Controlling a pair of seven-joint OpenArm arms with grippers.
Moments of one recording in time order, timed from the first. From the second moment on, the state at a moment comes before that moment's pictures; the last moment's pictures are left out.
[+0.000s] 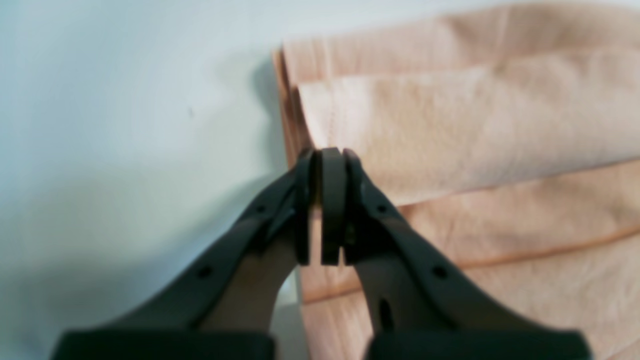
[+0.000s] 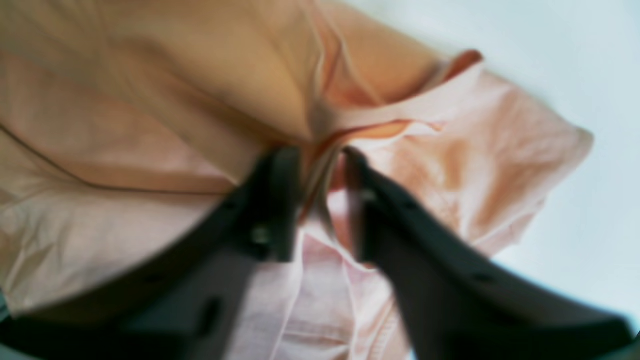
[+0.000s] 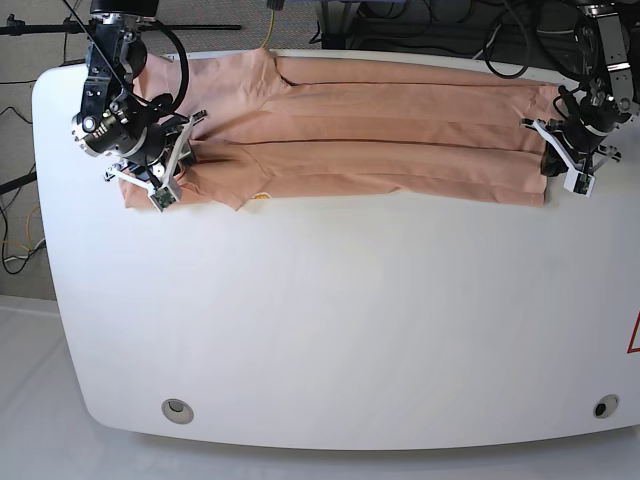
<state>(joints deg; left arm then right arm) 19.8 -24.7 -22.3 91.8 -19.8 -30.5 34.8 -11.4 15.4 14.3 105.0 19.9 36.6 -67.8</state>
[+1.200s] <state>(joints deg) 20.4 -25.1 -22.2 91.7 -19.6 -30.5 38.1 -9.6 17.3 13.5 104.8 21.8 36.7 -68.8</state>
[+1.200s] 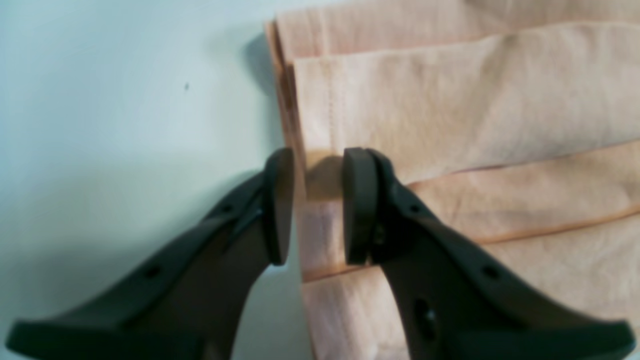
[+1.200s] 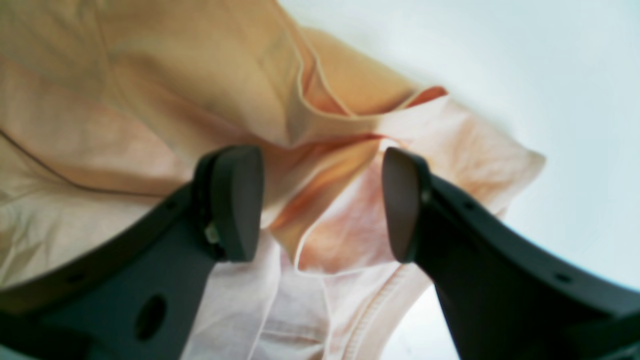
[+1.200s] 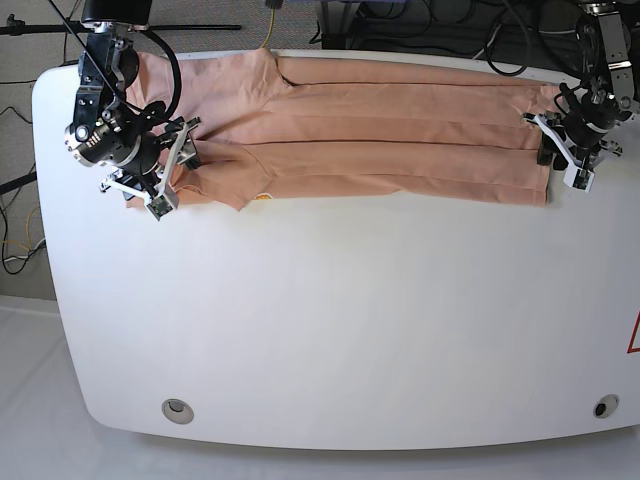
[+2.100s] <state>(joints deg) 20.3 -24.9 -23.0 91.8 -19.4 -30.8 39.7 -9.3 17.1 13.5 104.5 21.6 37.6 -68.3</state>
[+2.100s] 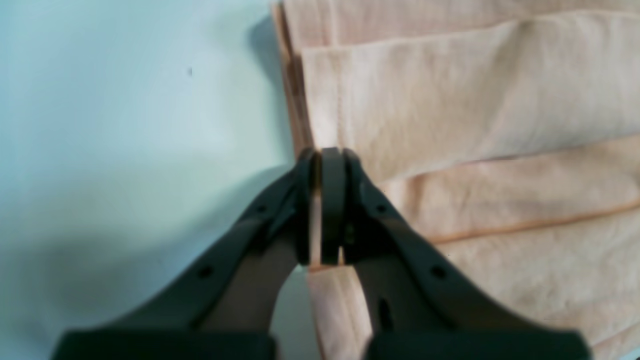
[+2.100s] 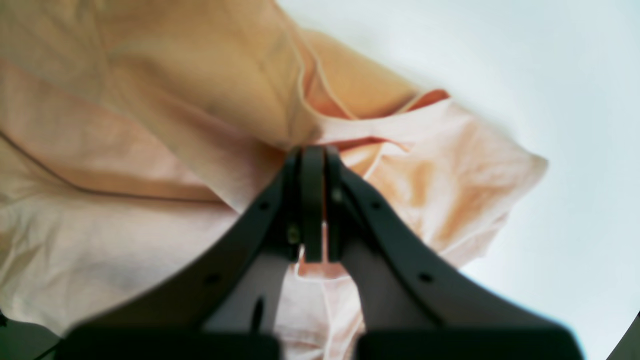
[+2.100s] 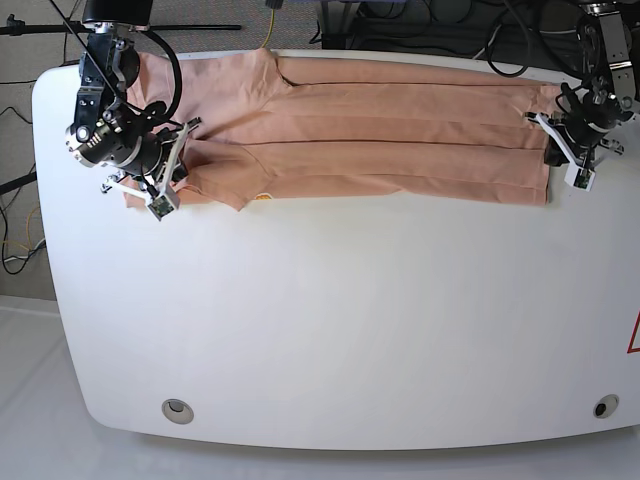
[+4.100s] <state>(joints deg) 17.1 -18.8 -26.9 93.6 -19.5 -31.0 42.4 -10.0 16.6 13.7 102.4 21.7 38.0 -66.0</state>
